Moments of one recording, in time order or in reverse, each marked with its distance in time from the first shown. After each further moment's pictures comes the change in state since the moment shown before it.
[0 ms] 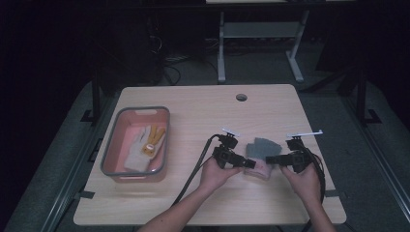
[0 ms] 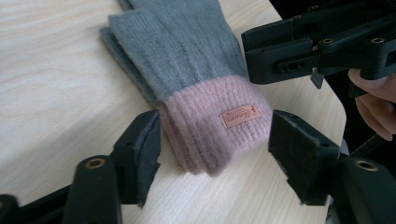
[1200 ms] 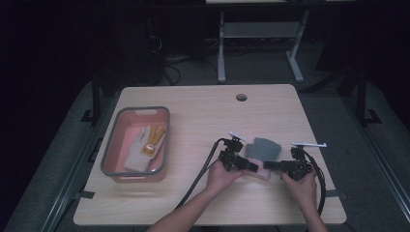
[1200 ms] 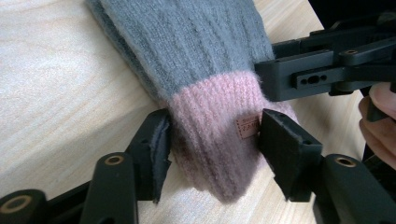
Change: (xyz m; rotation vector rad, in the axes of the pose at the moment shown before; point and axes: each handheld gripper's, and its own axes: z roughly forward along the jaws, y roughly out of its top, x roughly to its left) left arm 0.007 -0.003 0.026 0.060 0.008 -0.048; right arm -0.026 -0.027 0.021 -0.049 0.218 0.187
